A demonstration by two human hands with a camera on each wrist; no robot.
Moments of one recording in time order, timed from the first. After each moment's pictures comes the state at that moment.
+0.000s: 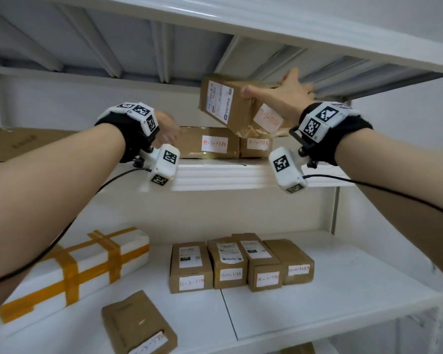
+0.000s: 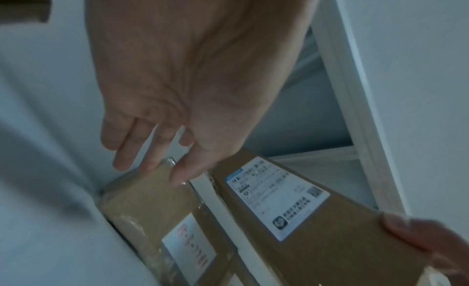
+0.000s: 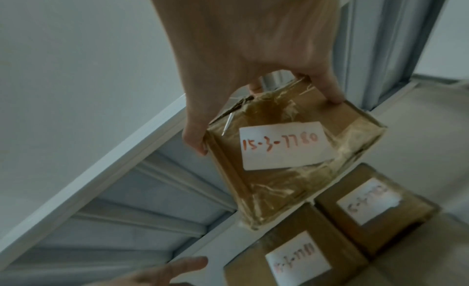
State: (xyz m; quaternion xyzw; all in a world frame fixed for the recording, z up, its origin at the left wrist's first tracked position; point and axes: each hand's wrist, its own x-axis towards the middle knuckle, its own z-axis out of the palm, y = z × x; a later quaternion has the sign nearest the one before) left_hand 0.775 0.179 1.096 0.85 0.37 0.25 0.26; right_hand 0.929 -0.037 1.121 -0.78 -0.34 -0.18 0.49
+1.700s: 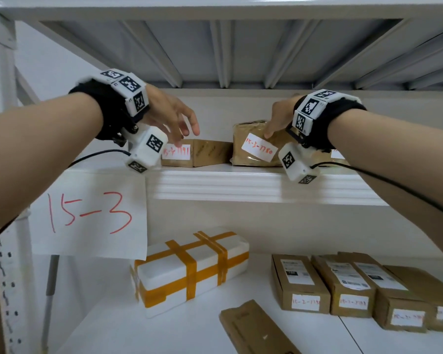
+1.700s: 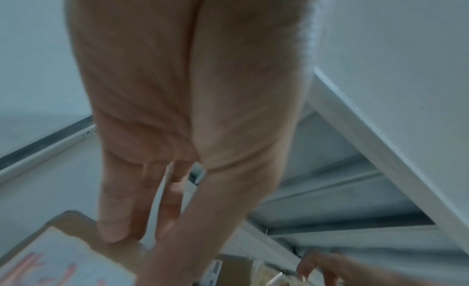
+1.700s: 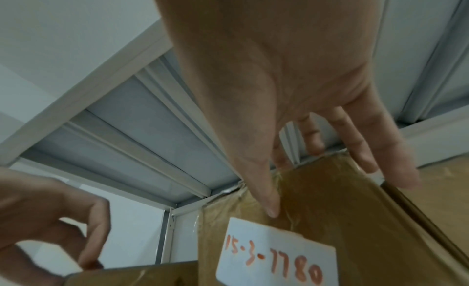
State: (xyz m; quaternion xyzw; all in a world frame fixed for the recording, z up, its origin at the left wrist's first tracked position) left_hand 0.526 0.280 1.135 0.91 0.37 0.12 0.15; right_hand 0.772 0.190 1.135 -0.83 -0.51 -0.20 0.10
